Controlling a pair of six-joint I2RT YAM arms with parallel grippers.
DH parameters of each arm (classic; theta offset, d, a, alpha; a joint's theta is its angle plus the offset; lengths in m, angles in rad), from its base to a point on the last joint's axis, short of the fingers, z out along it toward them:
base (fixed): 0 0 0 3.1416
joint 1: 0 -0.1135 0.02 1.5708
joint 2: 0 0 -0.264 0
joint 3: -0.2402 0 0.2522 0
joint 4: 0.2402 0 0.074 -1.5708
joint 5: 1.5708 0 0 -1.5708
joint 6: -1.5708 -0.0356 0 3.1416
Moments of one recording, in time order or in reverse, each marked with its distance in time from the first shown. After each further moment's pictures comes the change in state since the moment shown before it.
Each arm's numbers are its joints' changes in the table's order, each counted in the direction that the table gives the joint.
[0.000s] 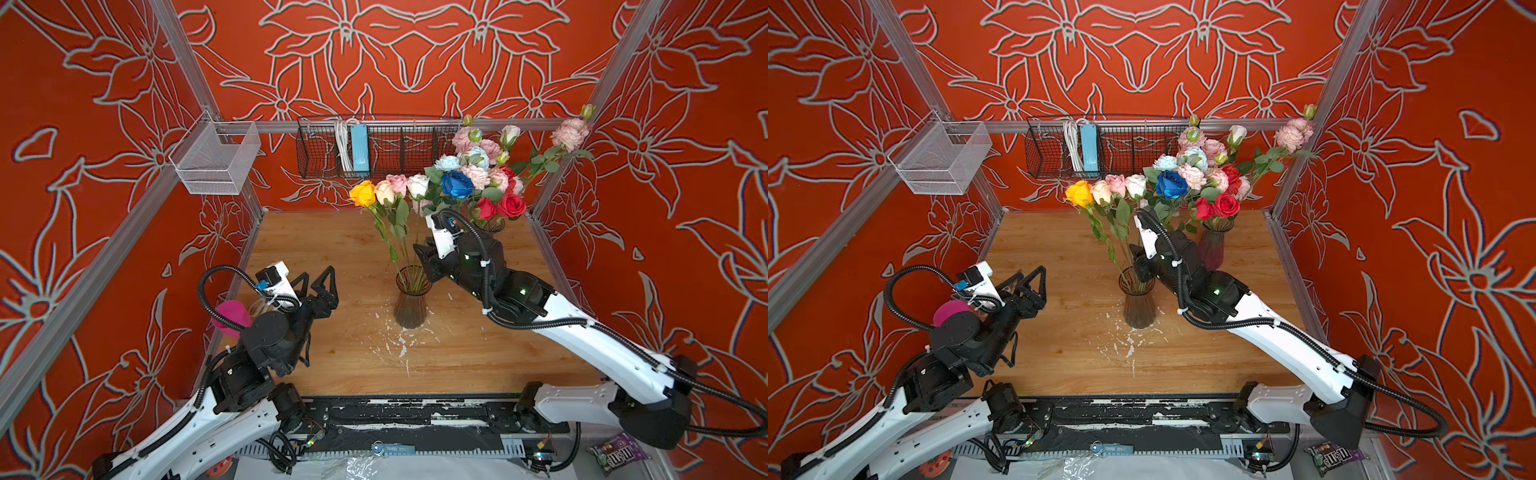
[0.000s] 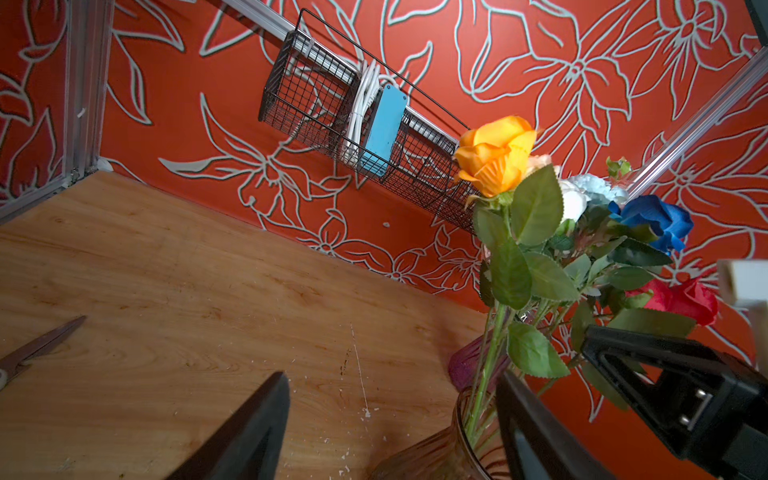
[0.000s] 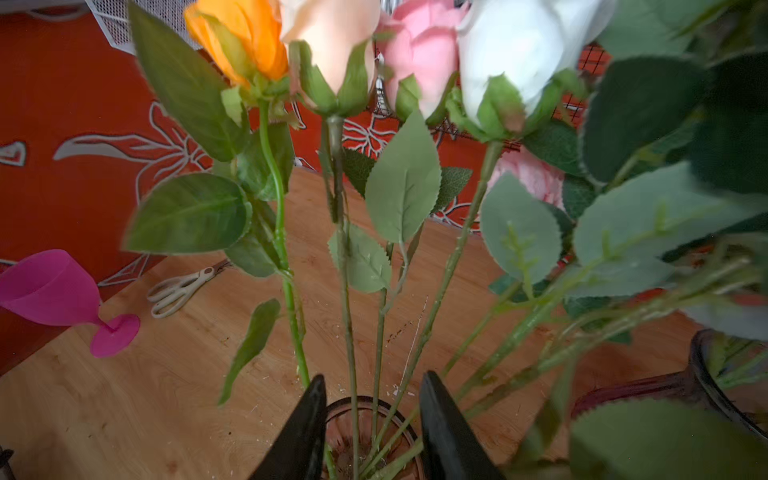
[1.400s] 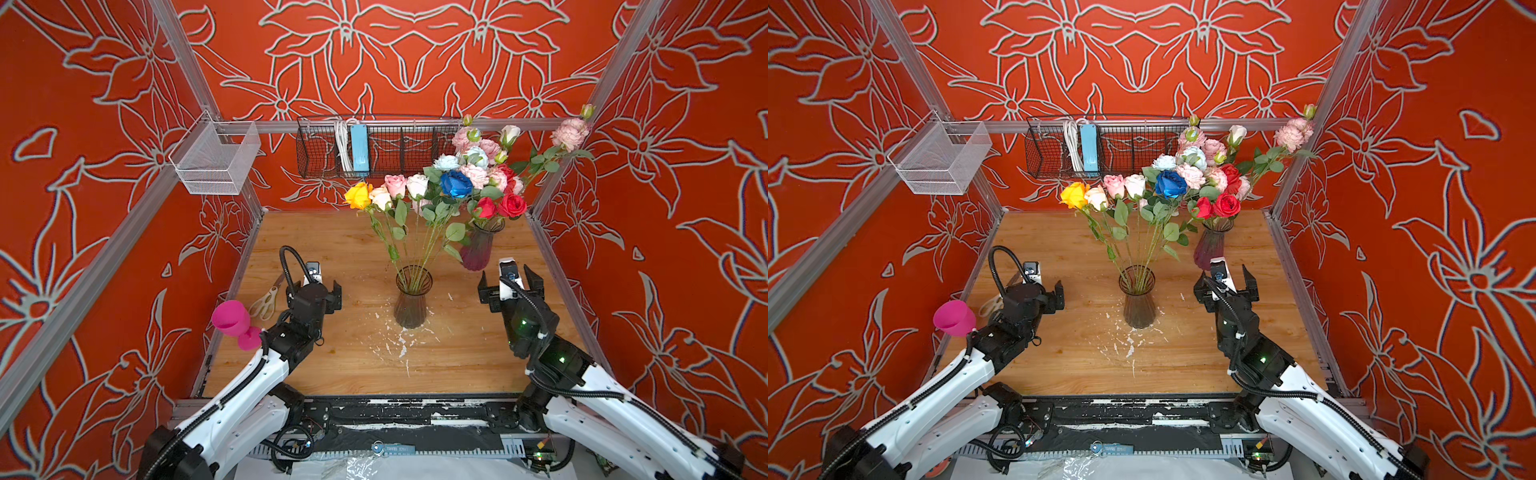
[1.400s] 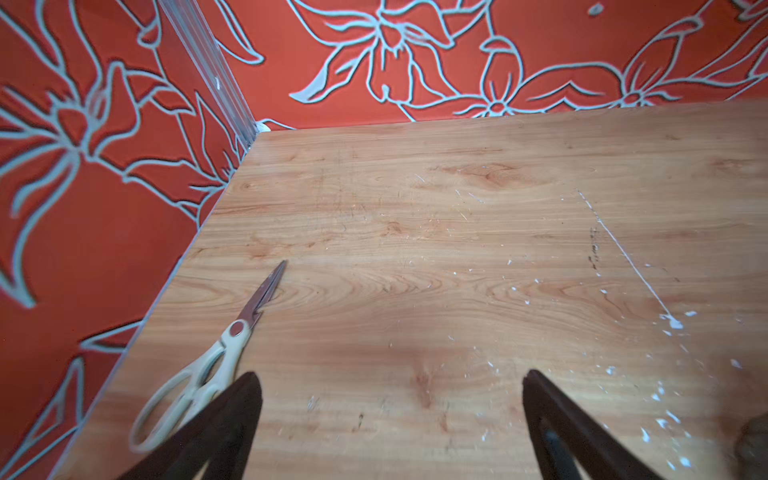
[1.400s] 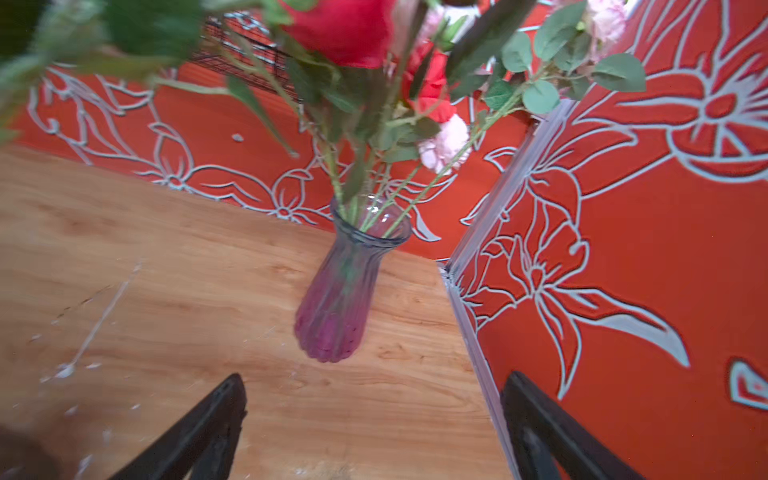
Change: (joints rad) left arm -0.438 0.408 0.296 -0.246 0.165 -0.467; right arm 0.231 -0.550 0.778 -0.430 0.462 0.382
